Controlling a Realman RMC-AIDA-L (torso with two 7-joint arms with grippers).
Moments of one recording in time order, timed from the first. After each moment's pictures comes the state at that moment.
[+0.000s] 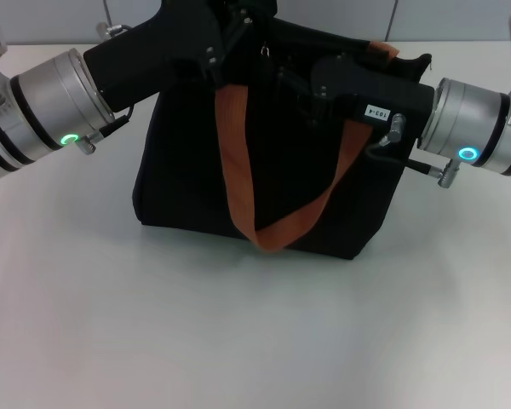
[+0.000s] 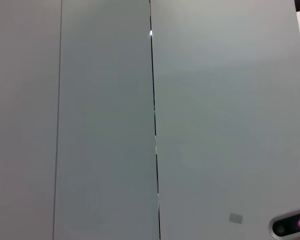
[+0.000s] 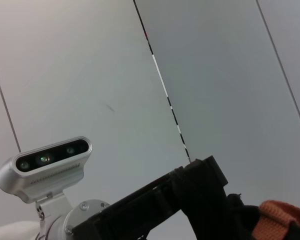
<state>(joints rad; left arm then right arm) -0.76 -2.08 0.57 0.30 1.60 1.61 -0.88 0.79 2.09 -0.69 -0.23 -1.63 -1.47 1.18</state>
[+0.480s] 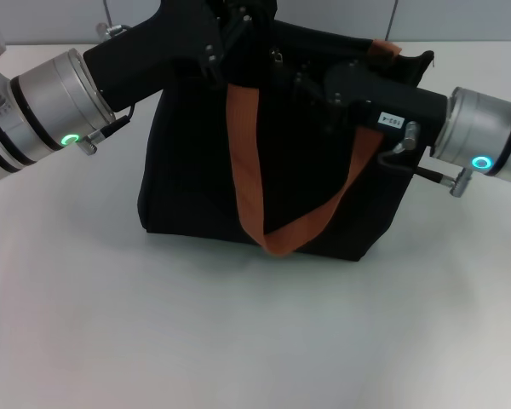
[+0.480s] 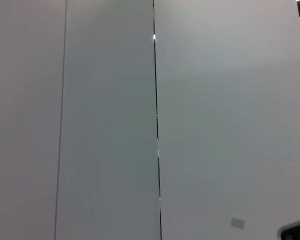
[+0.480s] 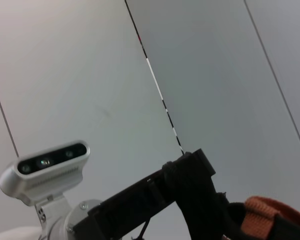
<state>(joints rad) -0.76 -2.08 0.57 0.29 1.60 1.62 -0.88 0.75 2.08 -0.69 -0.24 -1.63 -1.49 1.20</state>
